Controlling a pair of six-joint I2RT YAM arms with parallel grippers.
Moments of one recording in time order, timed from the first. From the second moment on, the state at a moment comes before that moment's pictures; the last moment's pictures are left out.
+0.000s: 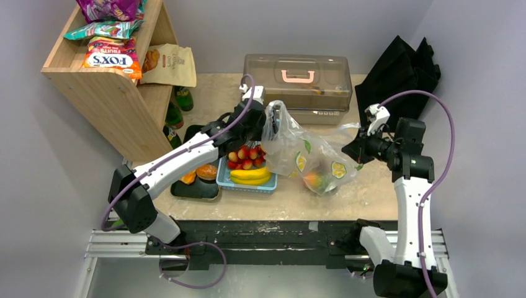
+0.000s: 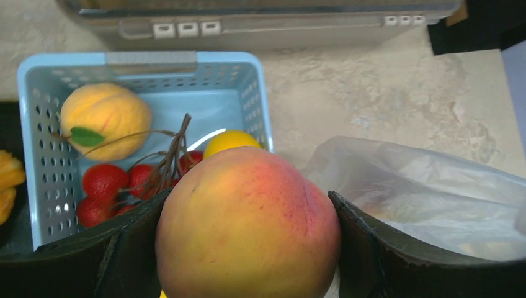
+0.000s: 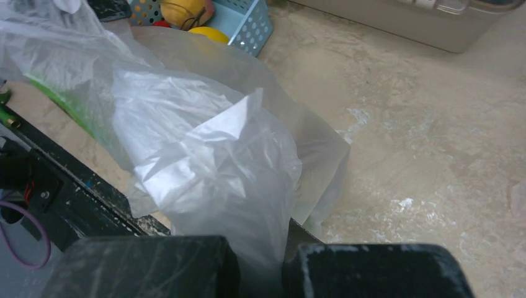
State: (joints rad) left arm -0.80 1.53 1.35 -0.42 -0.28 -0.54; right arm -0.22 0.90 1.04 -0.88 -0.72 -0.19
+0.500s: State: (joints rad) left arm -0.72 1.43 1.26 -0.44 -0.24 -0.61; right arm -0.15 0.95 1.04 -0.80 -0.70 -0.14
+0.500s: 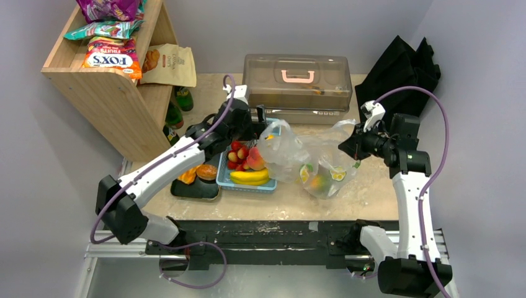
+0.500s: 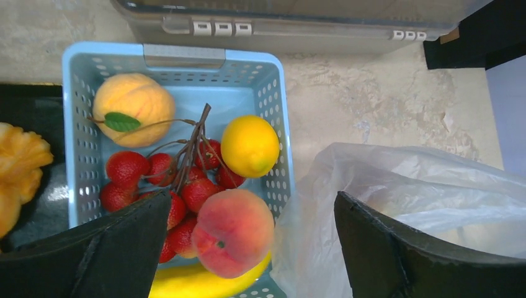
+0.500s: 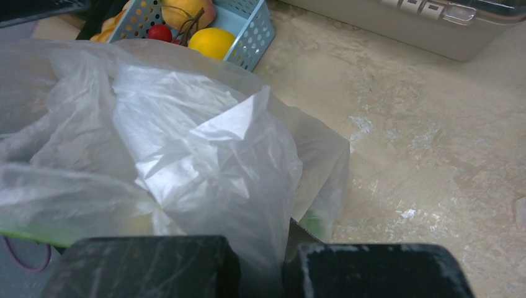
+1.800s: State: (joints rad) left arm -1.12 1.69 1.24 -0.56 0.29 0.80; right arm -0.15 0.87 1.05 -0.84 -0.66 -0.16
